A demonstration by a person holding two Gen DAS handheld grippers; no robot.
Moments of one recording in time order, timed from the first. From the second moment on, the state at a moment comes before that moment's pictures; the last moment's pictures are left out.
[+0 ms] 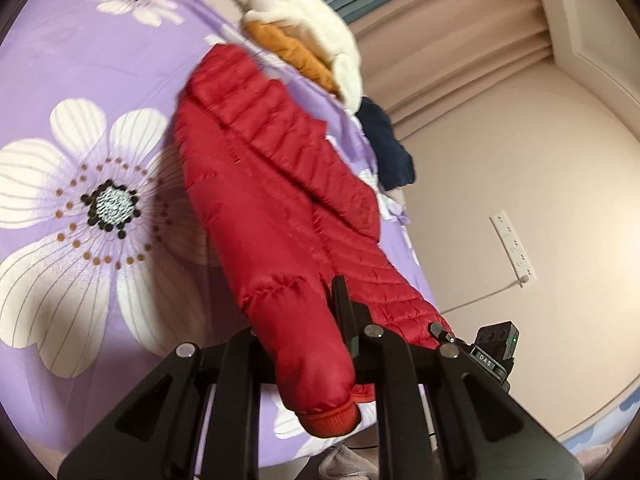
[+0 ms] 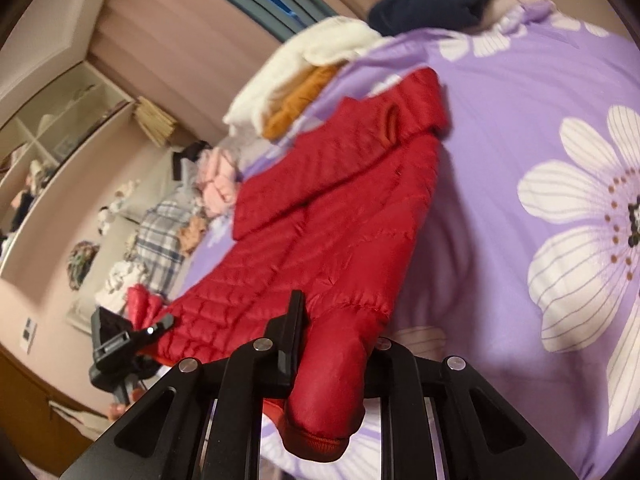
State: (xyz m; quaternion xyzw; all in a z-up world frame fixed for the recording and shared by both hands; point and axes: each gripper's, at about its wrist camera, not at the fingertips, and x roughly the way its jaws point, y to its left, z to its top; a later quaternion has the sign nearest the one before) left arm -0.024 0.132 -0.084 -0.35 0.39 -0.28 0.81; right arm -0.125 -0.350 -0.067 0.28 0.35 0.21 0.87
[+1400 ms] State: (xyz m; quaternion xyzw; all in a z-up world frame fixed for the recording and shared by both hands) left arm -0.091 0.148 0.011 -0.32 0.25 -0.38 0.83; right arm -0.176 -0.363 0.024 0.24 0.17 0.33 0.90
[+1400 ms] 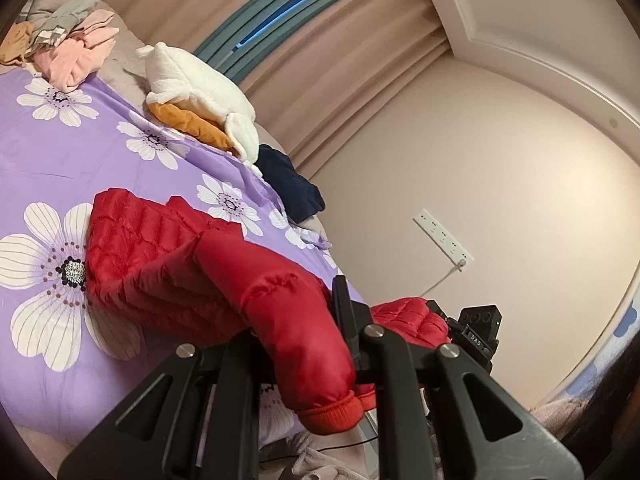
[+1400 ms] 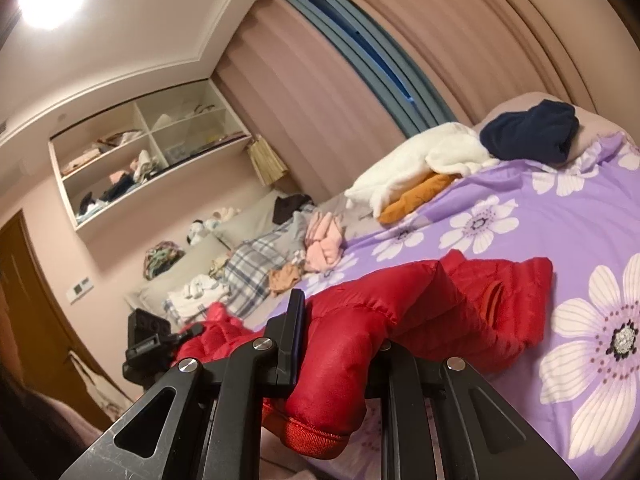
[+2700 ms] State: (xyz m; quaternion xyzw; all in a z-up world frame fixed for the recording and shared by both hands) left arm 0.092 0.135 -0.046 -0.32 0.33 -0.30 0.83; right arm -0.015 -0.368 -0.017 0.24 0.28 0.17 0.91
